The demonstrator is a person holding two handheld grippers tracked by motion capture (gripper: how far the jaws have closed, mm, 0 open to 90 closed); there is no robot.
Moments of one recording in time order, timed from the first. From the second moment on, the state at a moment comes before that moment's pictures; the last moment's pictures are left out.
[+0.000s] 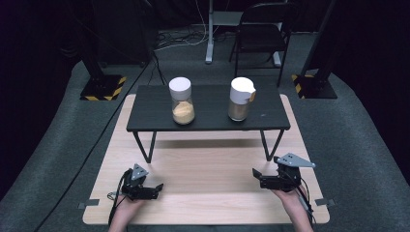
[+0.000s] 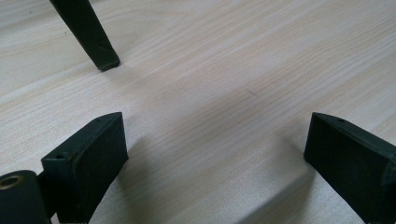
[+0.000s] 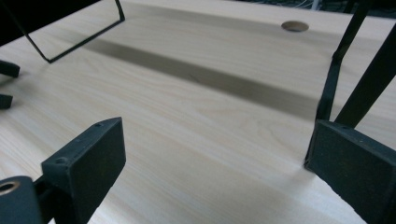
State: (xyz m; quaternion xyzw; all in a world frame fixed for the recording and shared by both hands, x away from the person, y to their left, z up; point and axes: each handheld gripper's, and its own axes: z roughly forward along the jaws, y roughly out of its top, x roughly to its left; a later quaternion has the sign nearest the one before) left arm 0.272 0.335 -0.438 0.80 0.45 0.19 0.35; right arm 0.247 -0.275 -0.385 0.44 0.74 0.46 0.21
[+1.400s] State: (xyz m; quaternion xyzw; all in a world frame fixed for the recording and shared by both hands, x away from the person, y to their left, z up) left arm 0.272 0.335 -0.438 0.80 0.45 0.19 0.35; right arm 0.267 -0.260 -0.433 0.45 0.79 0.37 0.18
